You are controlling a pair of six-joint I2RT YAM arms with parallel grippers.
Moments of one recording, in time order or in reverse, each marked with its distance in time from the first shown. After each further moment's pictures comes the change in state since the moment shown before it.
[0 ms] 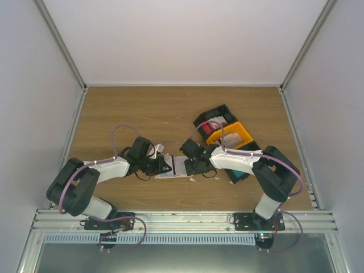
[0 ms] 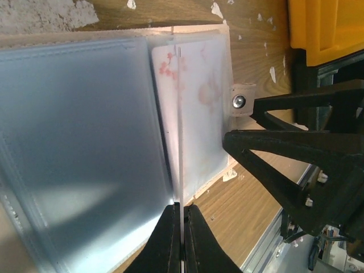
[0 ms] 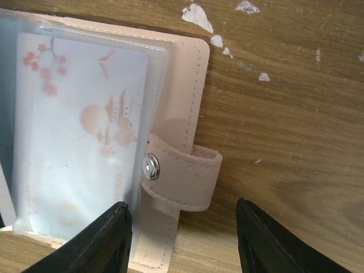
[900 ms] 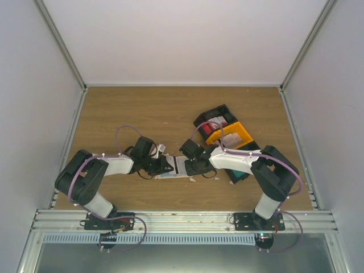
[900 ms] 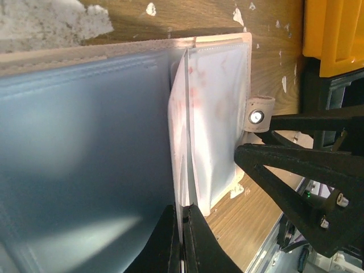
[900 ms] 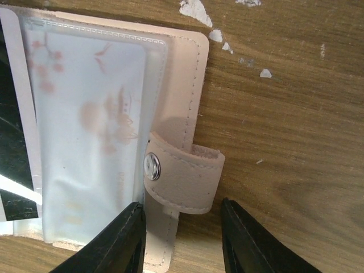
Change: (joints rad) left arm 0.000 0.129 0.026 0.075 0.024 -0.028; right arm 0.000 0.012 -0.002 0.000 -0.005 0.003
